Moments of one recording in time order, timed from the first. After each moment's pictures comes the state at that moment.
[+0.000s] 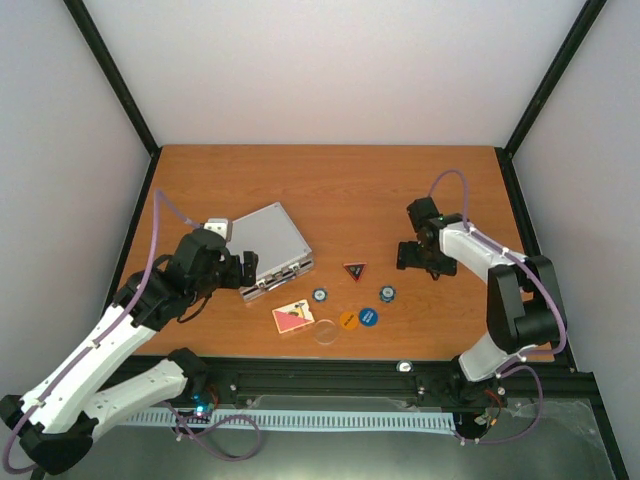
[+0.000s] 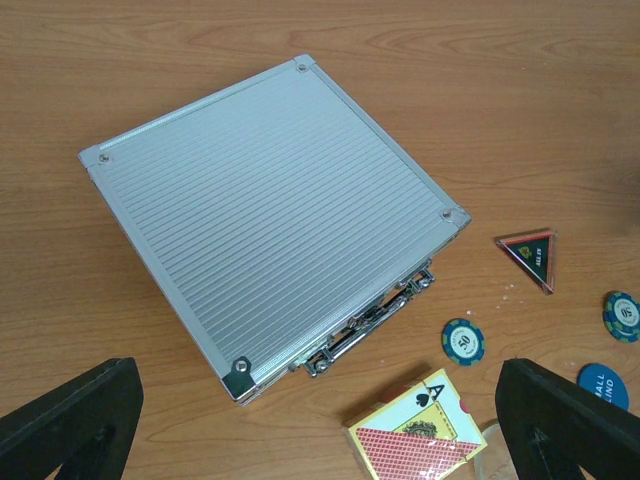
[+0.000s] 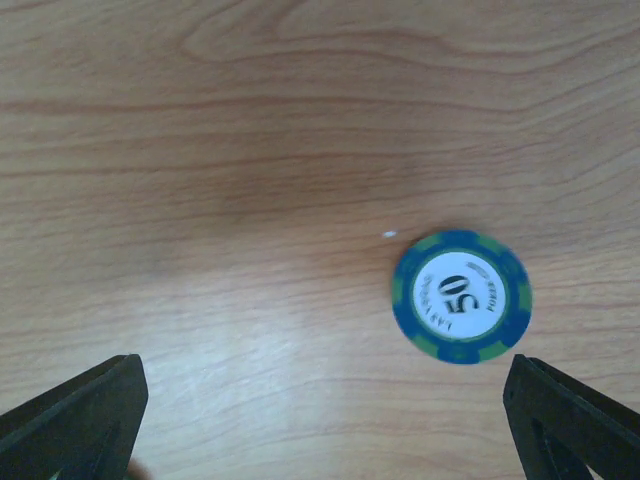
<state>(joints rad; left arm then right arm) -0.67 0.80 0.97 -0.93 -0.28 -0.53 0.29 1.59 0.99 -0.79 0.13 0.41</state>
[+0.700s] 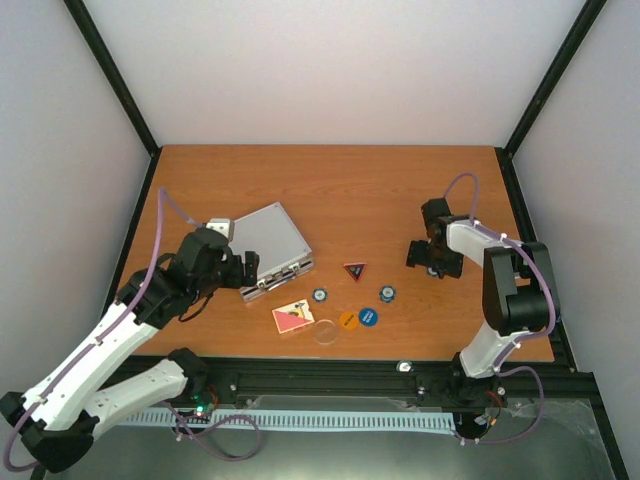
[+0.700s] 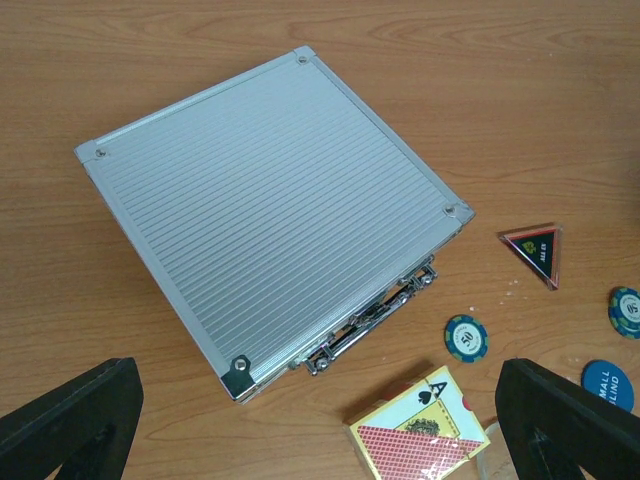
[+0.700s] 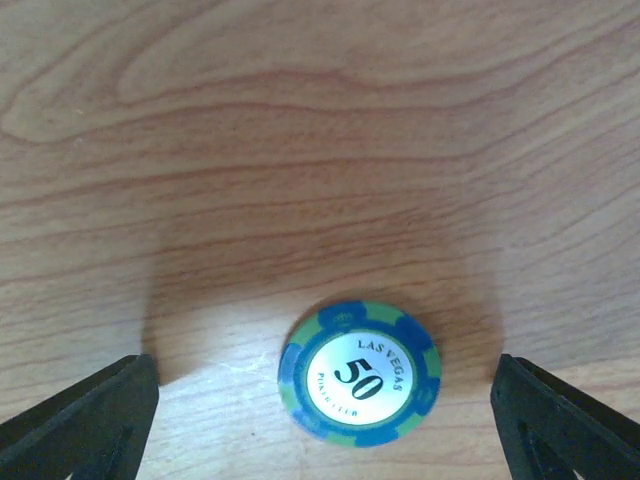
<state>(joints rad) -0.67 0.81 0.97 -0.93 -0.28 -0.53 0.15 1.70 0.99 -0.70 0.10 0.41</state>
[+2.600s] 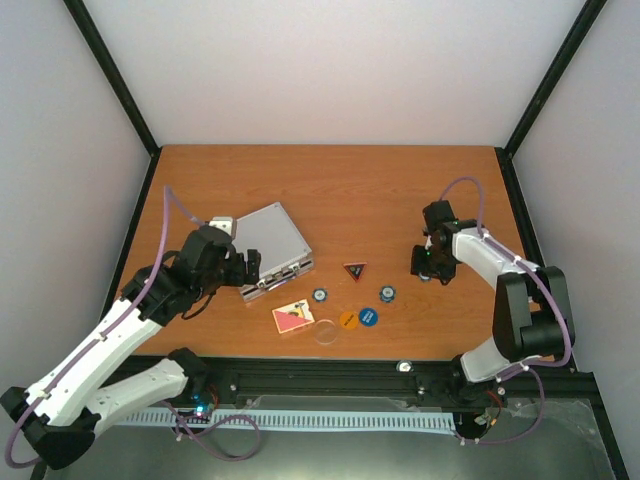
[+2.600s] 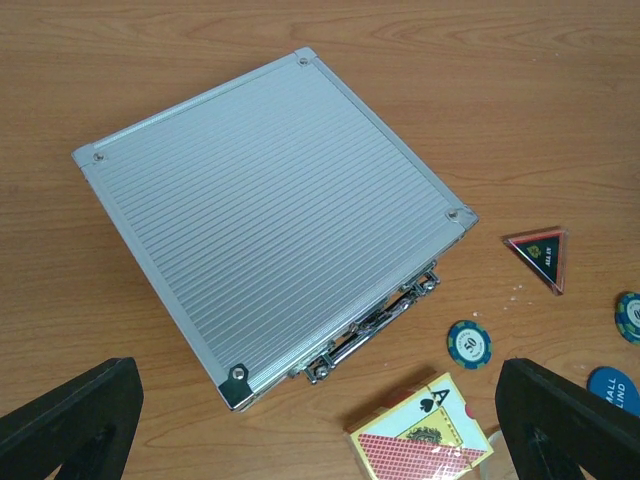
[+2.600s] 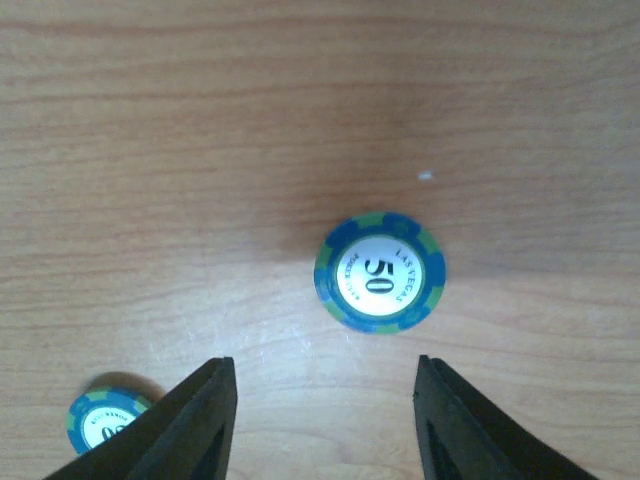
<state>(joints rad) -0.67 0.84 0.97 -0.92 -0.28 -0.53 0.18 1.53 0.92 -0.78 -0.07 0.33</state>
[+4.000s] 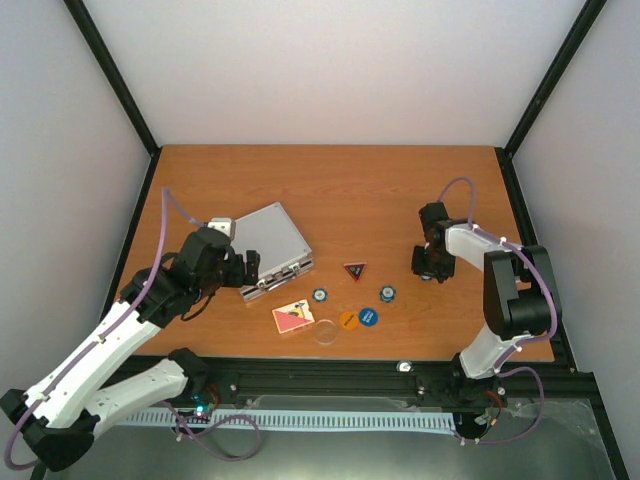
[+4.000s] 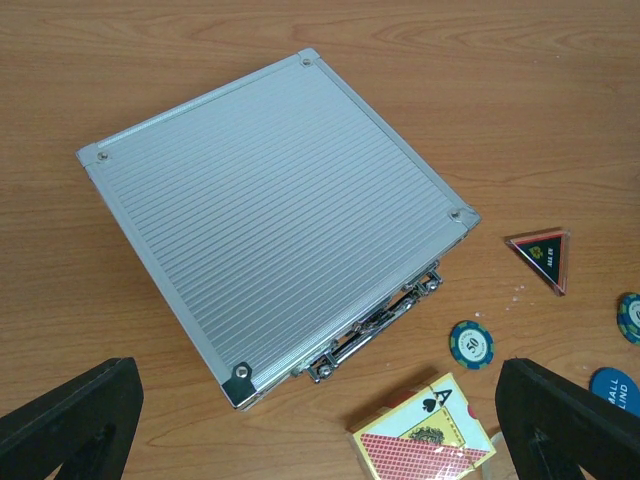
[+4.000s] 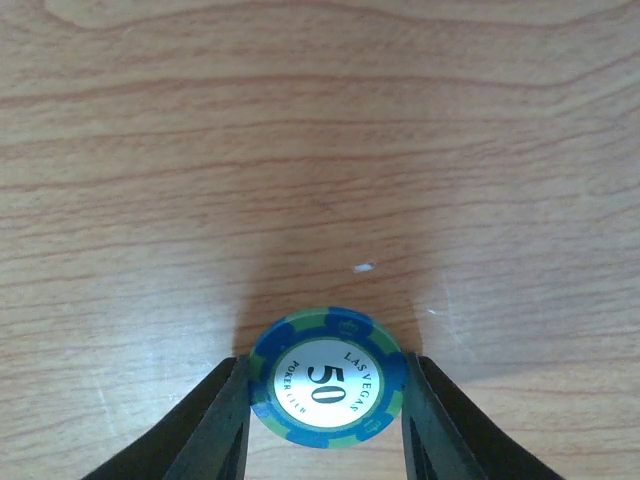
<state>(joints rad) -0.67 0.83 0.96 -0.92 -0.29 -0.53 0.17 1.68 0.94 -0.69 0.03 0.36</state>
